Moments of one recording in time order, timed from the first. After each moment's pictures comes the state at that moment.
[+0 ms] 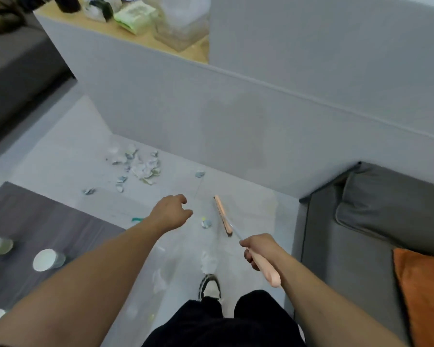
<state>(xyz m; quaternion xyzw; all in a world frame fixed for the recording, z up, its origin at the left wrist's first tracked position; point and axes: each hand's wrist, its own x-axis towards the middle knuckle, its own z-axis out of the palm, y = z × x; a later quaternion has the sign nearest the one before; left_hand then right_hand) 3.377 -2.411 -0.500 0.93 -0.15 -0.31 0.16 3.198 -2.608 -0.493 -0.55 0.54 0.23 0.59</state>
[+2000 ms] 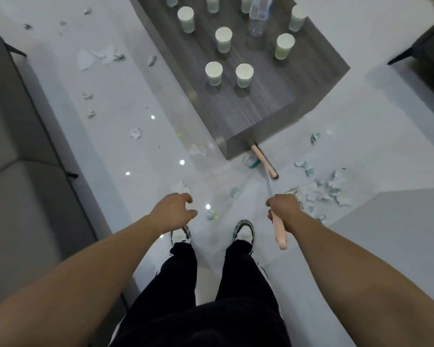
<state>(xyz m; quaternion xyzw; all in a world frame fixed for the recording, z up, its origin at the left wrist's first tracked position) 3.427 -2.582 -0.562 0.51 0.74 -0.12 0.42 3.717 -2.504 -0.620 -0.78 -0.28 0.56 0.03</state>
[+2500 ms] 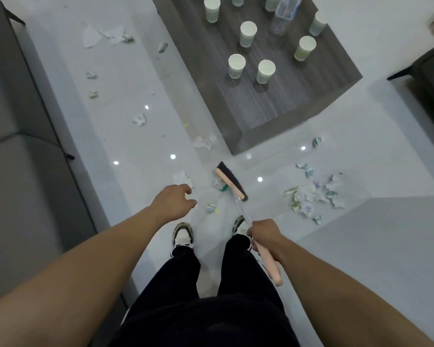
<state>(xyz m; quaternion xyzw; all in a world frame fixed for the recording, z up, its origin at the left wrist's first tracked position) 3.368 -2.626 -0.577 0.47 0.77 -0.05 0.43 3.637 -2.613 -0.599 -0.74 -0.31 0.59 -0.09</state>
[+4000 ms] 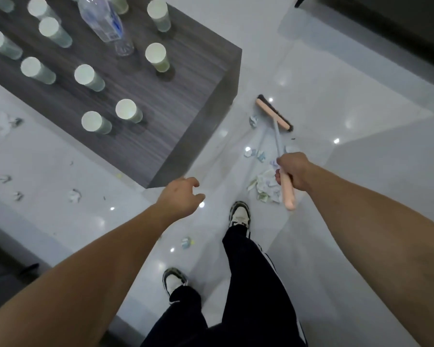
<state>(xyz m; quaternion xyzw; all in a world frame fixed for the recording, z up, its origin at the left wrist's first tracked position) 3.648 -2.330 -0.616 0.67 0.63 -0.17 0.36 3.947 -2.311 -0.648 -0.80 -0.06 0.58 0.17</state>
